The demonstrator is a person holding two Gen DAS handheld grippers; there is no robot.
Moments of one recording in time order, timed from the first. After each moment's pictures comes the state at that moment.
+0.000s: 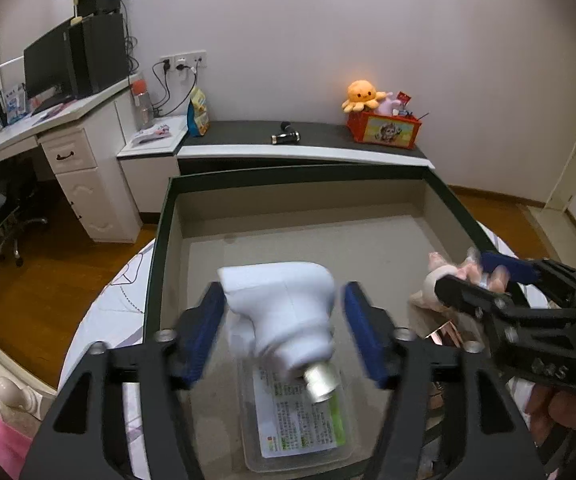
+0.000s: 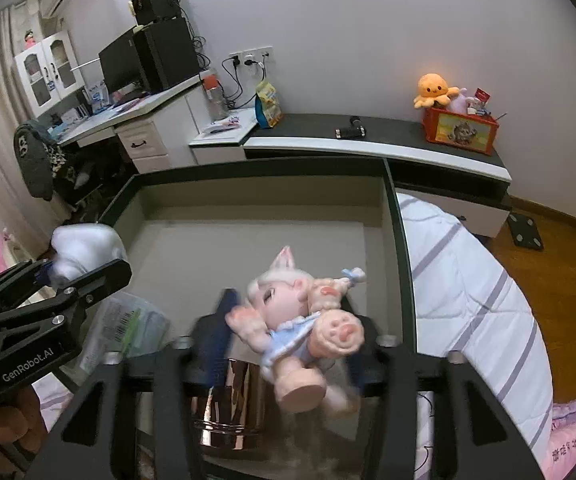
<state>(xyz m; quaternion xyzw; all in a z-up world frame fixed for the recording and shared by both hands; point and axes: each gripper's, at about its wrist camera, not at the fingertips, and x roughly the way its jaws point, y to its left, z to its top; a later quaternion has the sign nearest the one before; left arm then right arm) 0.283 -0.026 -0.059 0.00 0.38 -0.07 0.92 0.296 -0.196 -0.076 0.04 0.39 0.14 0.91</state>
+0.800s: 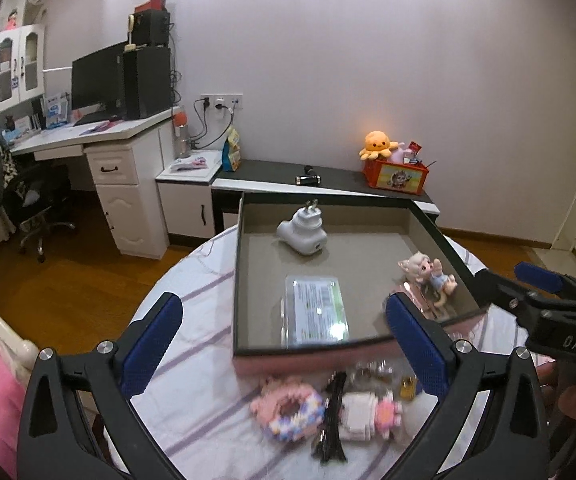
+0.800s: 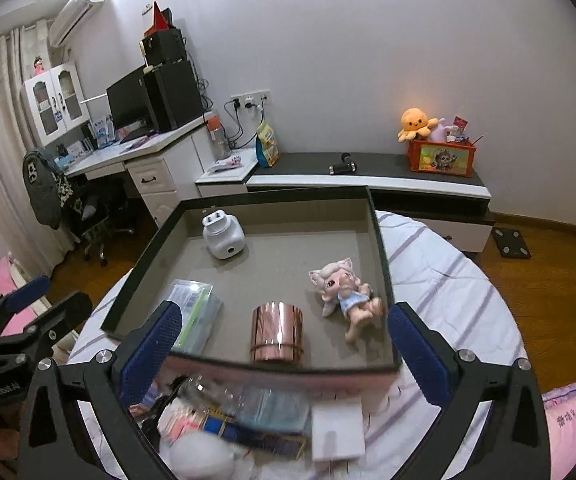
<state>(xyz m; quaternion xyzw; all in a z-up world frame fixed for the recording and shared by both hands) 0.151 0.013 -0.012 -0.03 0.30 -0.02 0.95 0.191 -0.195 -0.023 0.06 0.32 0.12 0.94</state>
